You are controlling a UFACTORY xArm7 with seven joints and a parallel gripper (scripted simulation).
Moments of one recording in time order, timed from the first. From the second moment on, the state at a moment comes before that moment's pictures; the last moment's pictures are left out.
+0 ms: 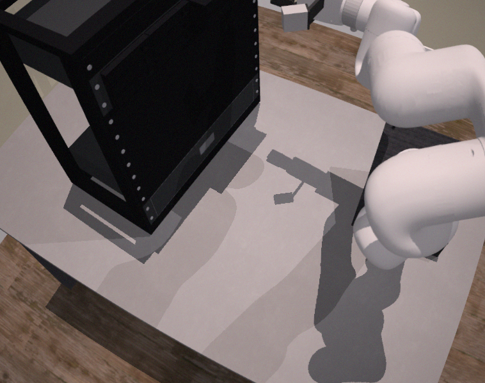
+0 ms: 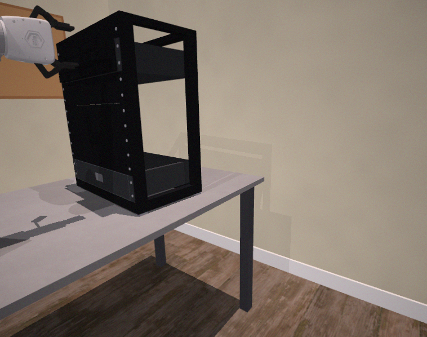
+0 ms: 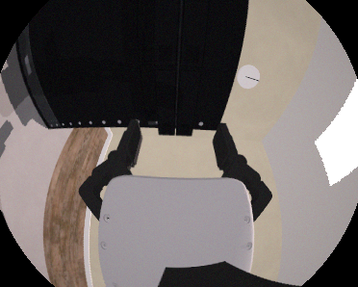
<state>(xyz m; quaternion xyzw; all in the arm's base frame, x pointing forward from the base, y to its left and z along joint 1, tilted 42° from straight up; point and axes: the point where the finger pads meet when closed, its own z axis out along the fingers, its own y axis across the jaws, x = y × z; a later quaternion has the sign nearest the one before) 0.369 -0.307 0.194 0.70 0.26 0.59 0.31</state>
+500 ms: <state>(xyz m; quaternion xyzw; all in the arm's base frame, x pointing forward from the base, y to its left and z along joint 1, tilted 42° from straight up) 0.369 -0.307 0.194 0.70 0.26 0.59 0.31</state>
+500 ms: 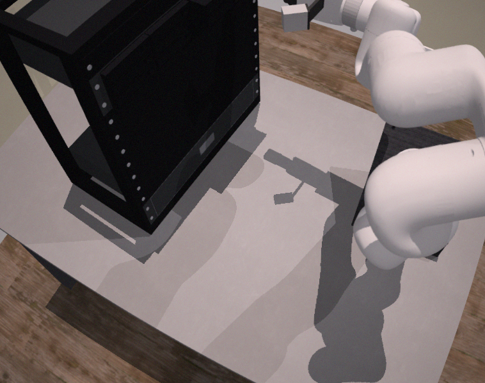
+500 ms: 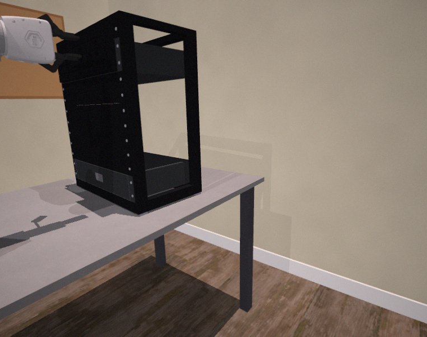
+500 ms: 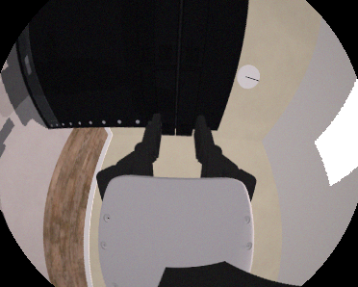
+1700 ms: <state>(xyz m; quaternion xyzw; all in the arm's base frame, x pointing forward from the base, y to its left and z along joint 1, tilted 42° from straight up) 0.369 -0.305 0.195 0.70 0.26 0.59 0.31</state>
